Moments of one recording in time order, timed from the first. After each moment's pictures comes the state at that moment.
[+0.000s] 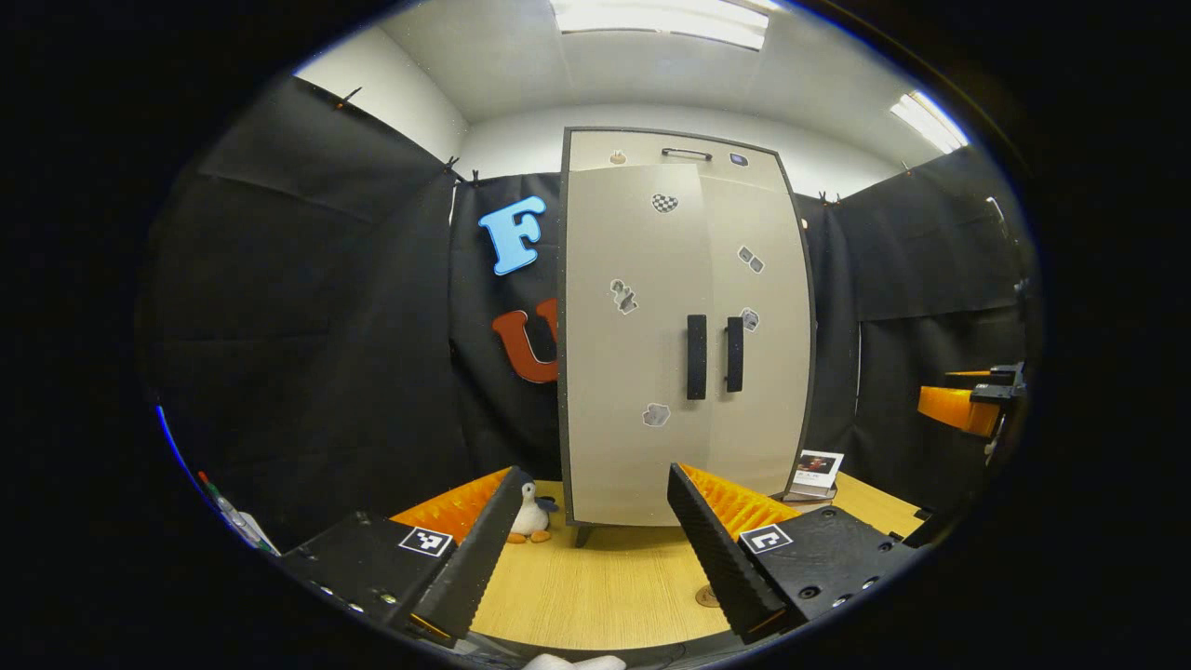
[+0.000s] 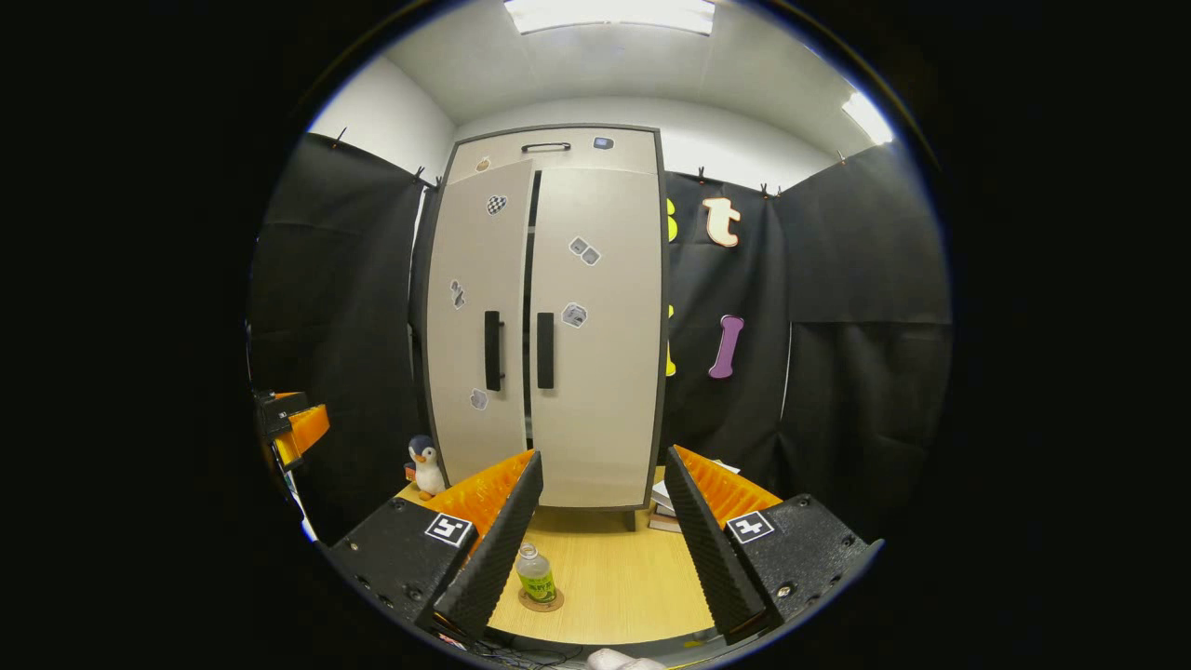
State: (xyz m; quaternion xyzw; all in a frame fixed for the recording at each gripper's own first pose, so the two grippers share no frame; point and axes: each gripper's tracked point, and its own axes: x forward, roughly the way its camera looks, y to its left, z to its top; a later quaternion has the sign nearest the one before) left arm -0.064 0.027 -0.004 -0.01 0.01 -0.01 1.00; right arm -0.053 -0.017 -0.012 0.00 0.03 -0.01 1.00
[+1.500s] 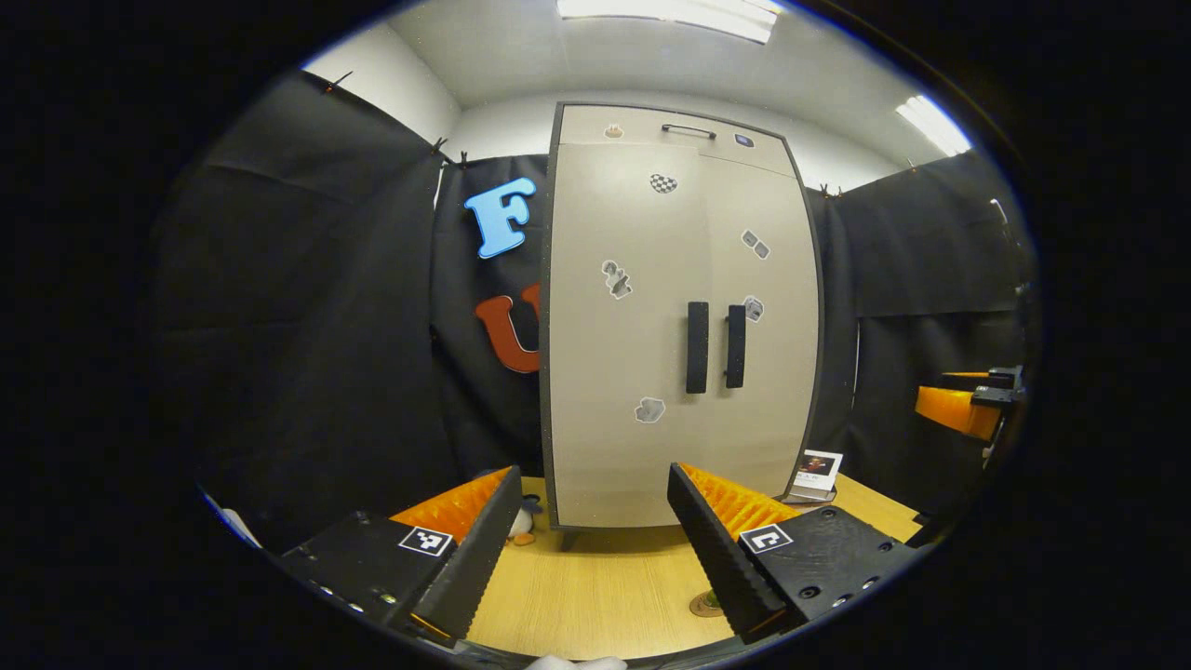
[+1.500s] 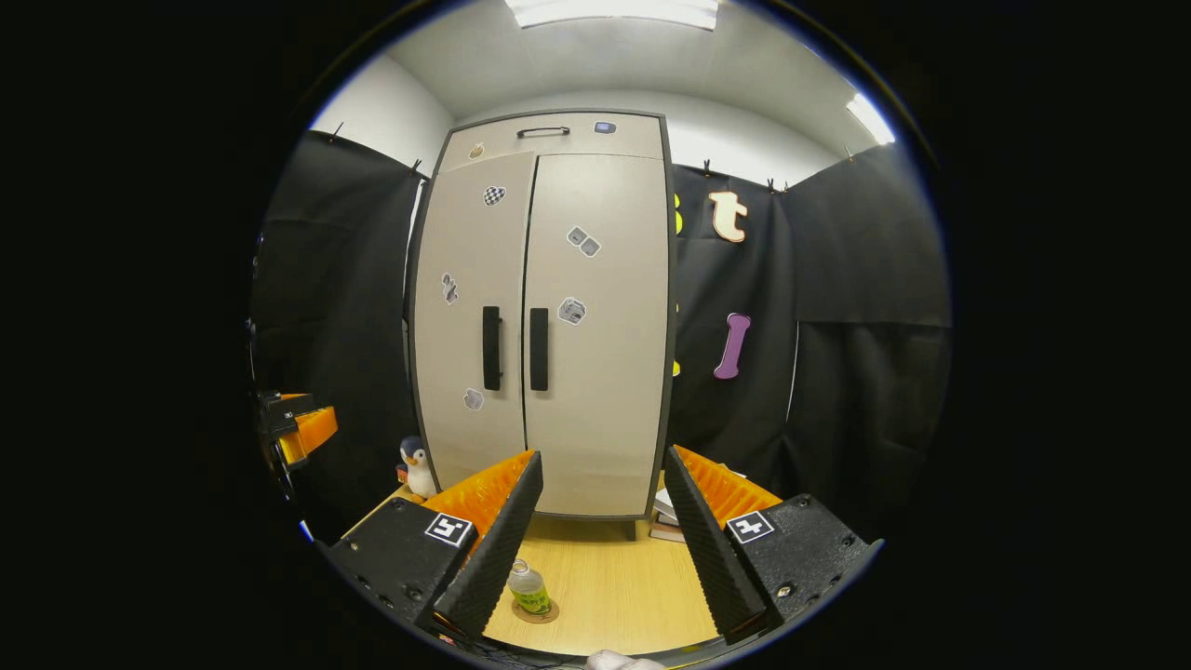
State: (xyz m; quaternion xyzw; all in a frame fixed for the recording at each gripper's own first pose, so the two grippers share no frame) left arm -0.005 0.013 -0.014 -0.02 0.03 -0.03 1.00; right arm -0.003 -0.017 -0.012 -0.01 0.03 -0.01 1.00
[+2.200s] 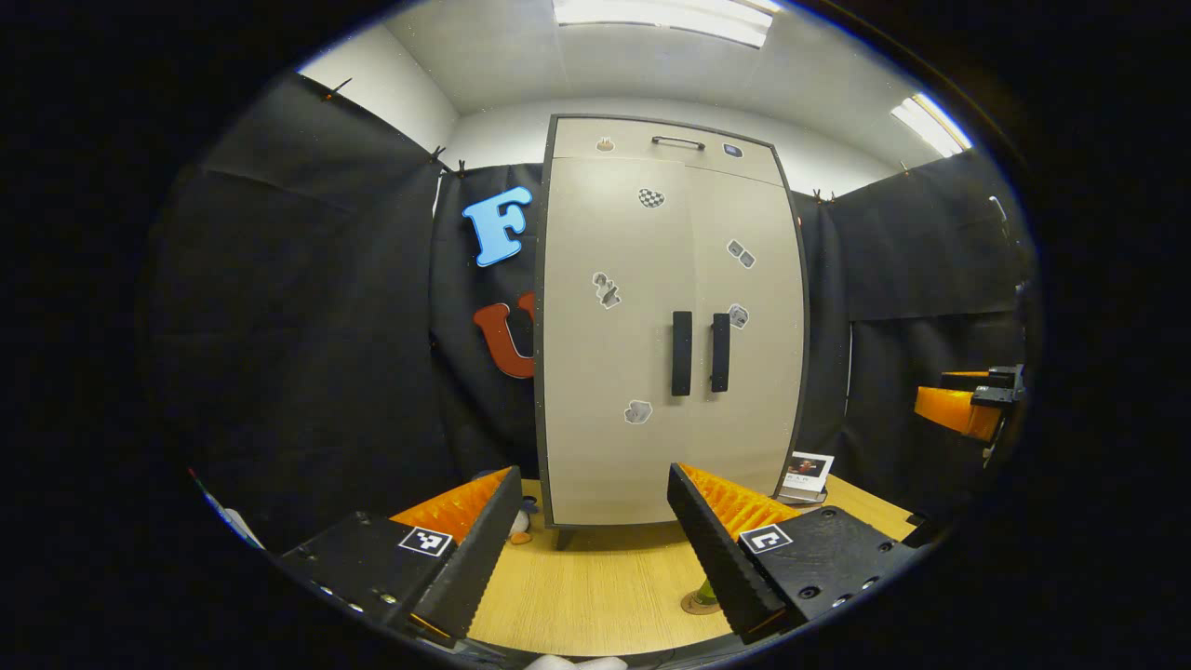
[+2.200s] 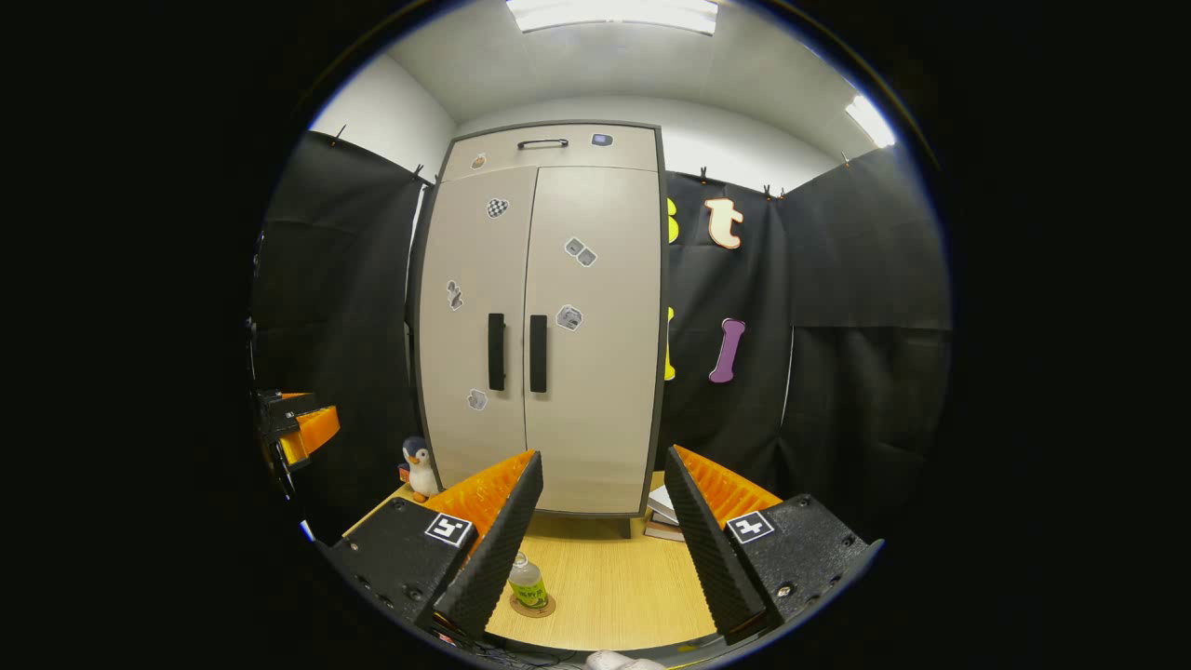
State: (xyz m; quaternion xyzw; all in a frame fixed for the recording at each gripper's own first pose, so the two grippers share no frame) left arm -0.038 0.003 -0.006 -0.01 0.02 -0.03 1.00; right arm -0.039 -0.023 -0.007 -0.01 0.02 -0.01 1.00
